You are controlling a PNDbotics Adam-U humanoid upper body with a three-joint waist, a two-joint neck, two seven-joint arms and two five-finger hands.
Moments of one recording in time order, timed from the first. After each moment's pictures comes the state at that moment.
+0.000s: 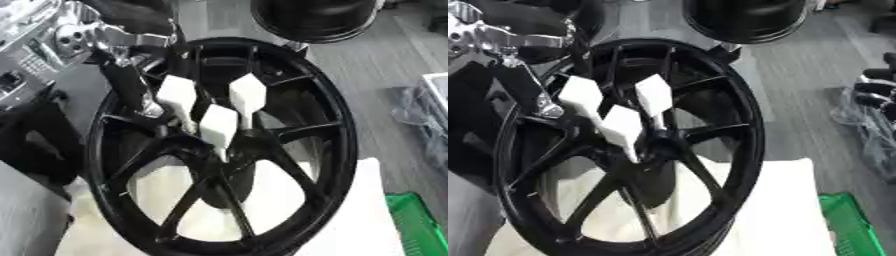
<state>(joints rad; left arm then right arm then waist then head) -1.08 0.85 -0.63 -1.75 -0.46 0.22 -0.80 -0.21 -0.51 -0.01 -1.91 -0.34 0.11 -0.27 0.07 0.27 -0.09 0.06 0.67</state>
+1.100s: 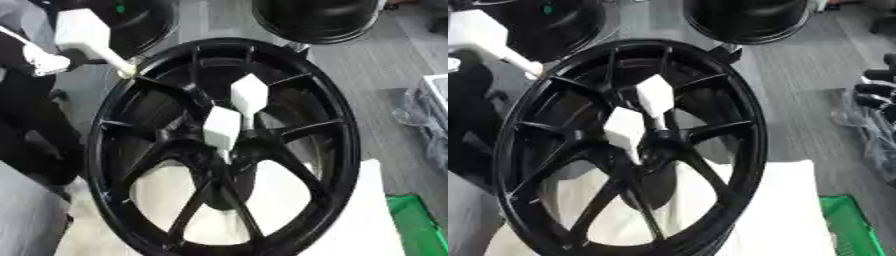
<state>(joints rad) -0.59 1.12 -0.10 -1.93 -0.24 0.33 -0.42 -0.21 -0.51 -0.03 -1.91 -0.34 0.10 -0.29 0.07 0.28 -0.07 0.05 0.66</state>
